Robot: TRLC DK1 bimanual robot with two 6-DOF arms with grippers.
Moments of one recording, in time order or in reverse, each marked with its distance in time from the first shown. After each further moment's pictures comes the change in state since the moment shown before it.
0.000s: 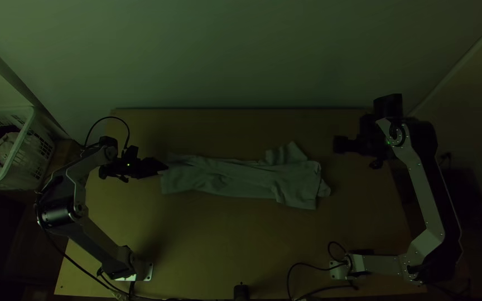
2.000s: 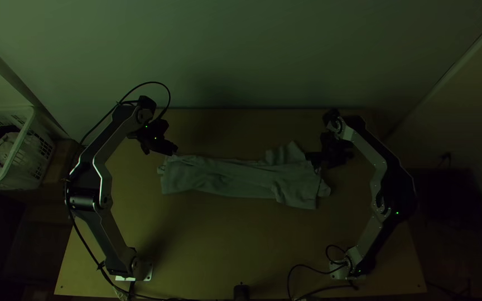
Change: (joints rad) left arm -0.350 0.122 0.591 -0.402 -0.659 0.049; right arm 0.060 0.504 -0.029 0.040 0.040 -0.055
